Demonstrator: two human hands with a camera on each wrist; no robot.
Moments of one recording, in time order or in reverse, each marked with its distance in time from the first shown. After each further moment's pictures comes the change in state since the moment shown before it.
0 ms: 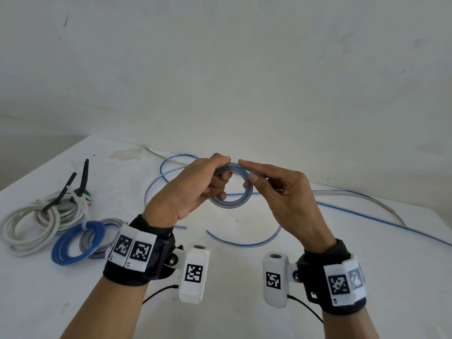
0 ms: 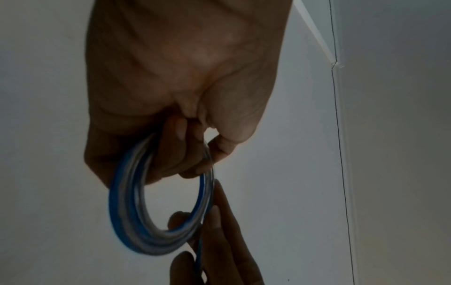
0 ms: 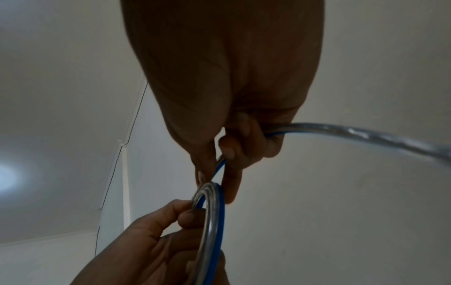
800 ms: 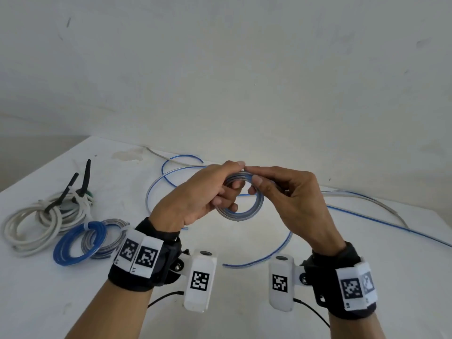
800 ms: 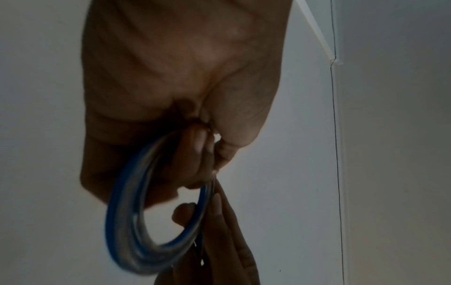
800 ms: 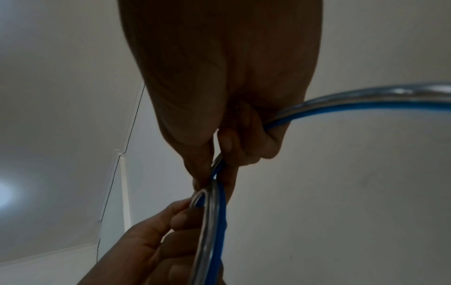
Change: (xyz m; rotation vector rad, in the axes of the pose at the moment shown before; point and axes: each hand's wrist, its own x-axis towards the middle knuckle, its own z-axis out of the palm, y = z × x) left_hand -0.011 0.003 0.013 0.055 -0.137 -0.040; right_hand -0.001 -0.006 -0.006 0.062 -0.040 -0.017
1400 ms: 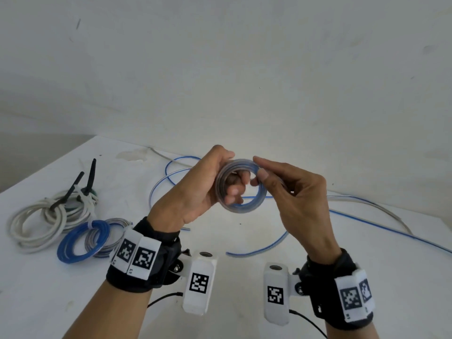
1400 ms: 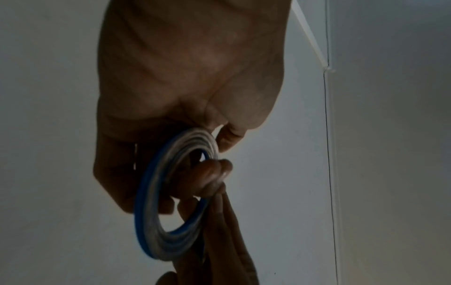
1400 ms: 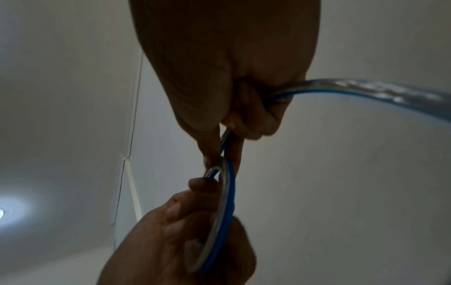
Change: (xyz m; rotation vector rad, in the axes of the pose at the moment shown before) left_hand -0.006 0.009 -0.003 -0.162 -0.027 0.124; right_hand 0.000 -0.010 0.011 0.128 0.164 -0.022
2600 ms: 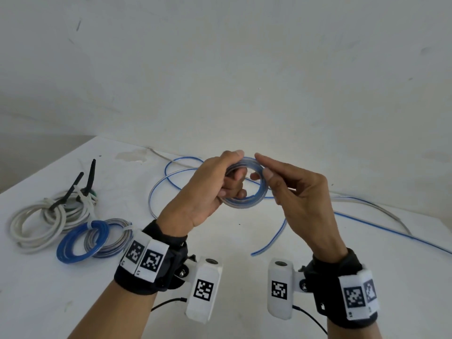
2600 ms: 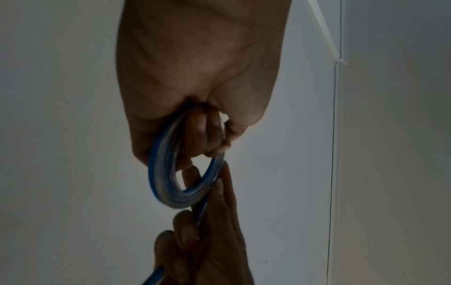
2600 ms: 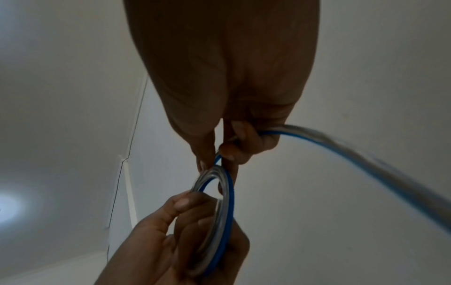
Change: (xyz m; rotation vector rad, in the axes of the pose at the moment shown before) left_hand 0.006 -0.008 0.008 -0.038 0.096 0.084; right_hand 0.001 -0.003 -0.010 -0.002 -0.058 0.028
